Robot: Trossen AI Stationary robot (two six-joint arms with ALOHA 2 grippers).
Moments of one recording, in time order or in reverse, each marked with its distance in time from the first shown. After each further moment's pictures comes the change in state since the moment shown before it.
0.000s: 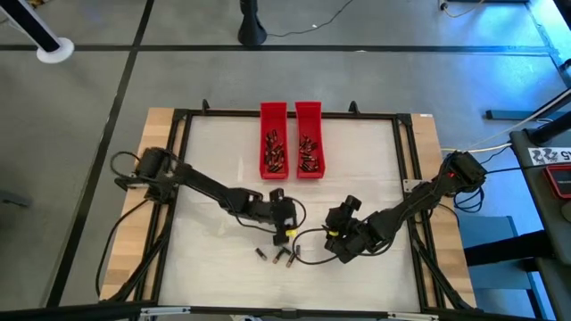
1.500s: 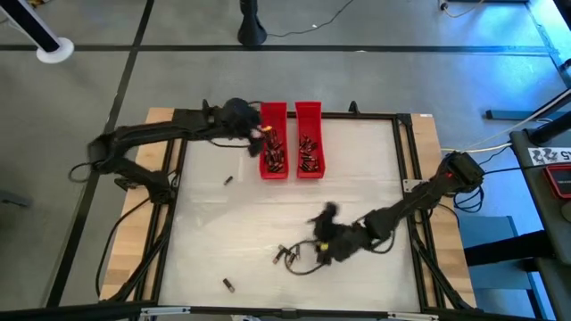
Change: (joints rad) left arm 0.668 -0.491 0.003 -0.428 0.113 0.396; right arm -0.038 0.019 0.001 0.444 -0.097 -0.403
